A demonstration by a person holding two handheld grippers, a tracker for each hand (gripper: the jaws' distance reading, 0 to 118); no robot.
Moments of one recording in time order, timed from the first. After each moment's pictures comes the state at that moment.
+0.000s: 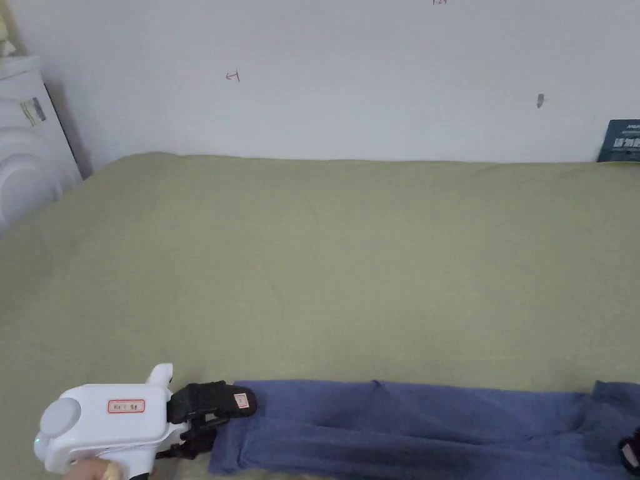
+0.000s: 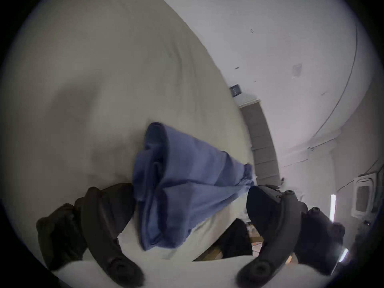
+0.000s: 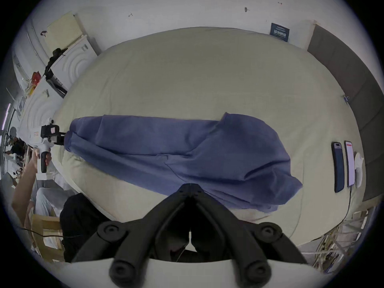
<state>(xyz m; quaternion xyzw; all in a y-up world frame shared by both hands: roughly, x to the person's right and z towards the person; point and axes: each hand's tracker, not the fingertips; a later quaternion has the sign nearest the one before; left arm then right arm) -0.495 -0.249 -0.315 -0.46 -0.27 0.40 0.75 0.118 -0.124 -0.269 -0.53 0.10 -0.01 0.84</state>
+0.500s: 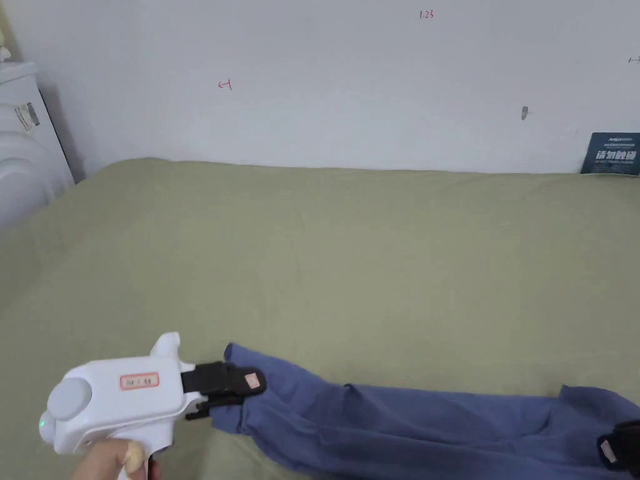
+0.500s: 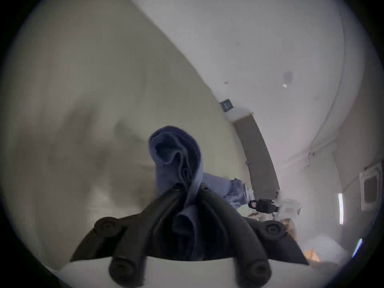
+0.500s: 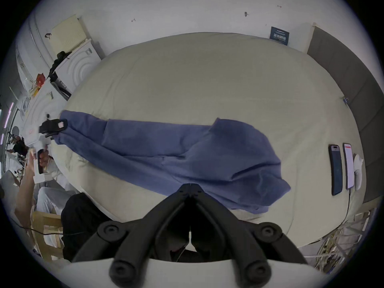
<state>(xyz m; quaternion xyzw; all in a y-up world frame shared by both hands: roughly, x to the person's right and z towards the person) -0.416 -0.174 -0.307 -0.39 -0.26 0.38 0.80 0.150 -0.113 -0.266 -0.51 0.11 -0.02 0.85</state>
